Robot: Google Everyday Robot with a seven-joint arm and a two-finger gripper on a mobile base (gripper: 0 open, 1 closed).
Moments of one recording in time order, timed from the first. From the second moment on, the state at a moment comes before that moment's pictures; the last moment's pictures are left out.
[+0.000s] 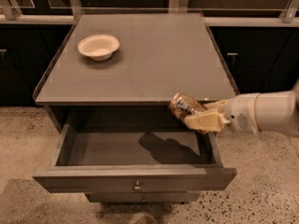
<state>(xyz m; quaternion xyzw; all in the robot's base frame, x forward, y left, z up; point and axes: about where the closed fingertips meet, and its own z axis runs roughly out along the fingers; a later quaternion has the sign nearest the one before) 0.488 -0.156 0.831 -0.29 0.83 0.26 0.39</state>
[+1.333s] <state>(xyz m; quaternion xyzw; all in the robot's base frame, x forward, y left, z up) 0.497 -0.105 0.698 -0.25 0.86 0.32 0.32</state>
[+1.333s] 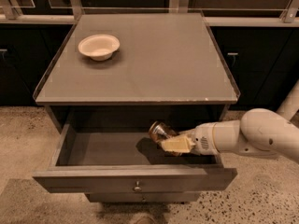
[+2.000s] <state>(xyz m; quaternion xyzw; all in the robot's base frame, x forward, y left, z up) 0.499 -0.103 0.696 -0.25 0.86 0.32 0.32</state>
